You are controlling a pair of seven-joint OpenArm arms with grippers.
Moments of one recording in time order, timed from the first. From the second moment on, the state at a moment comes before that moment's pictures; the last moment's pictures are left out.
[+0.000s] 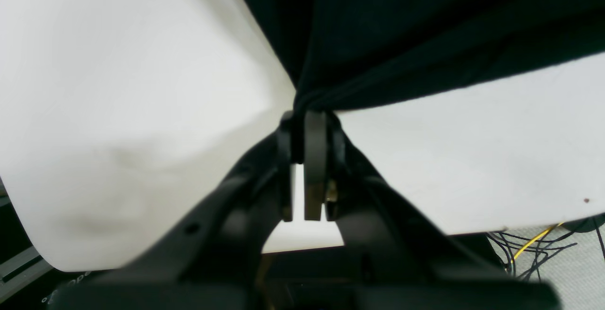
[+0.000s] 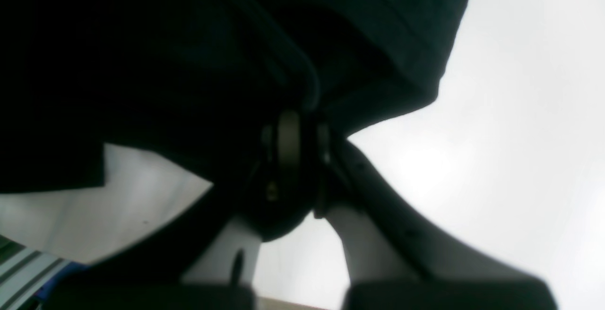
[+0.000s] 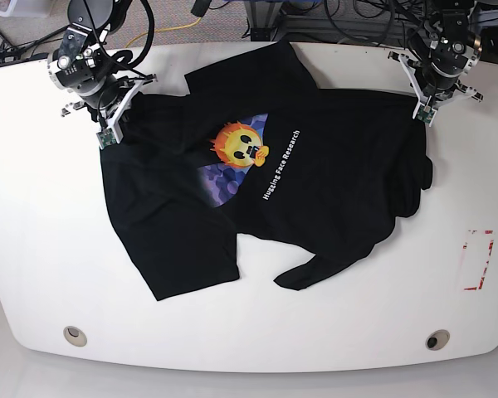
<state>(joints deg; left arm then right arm) 30.5 -14.3 -18.4 113.0 2.9 -27.4 50.5 -18.2 0.5 28.7 112.0 8.3 40.9 -62.0</state>
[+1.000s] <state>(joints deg) -0.9 -10.3 -14.6 114.0 3.7 -27.4 51.1 10.9 8.6 27.2 107.1 8.4 40.6 -62.6</state>
